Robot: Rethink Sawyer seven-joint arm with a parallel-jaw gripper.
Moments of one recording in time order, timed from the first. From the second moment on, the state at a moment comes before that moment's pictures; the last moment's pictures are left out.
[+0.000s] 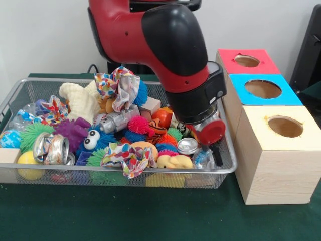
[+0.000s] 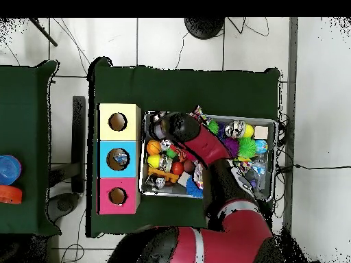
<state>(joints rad) -0.30 -0.37 0.14 1.55 0.48 0.52 2.27</state>
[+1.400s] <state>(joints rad) 0.01 -0.32 -0.15 1.36 0.26 0.52 2.27</state>
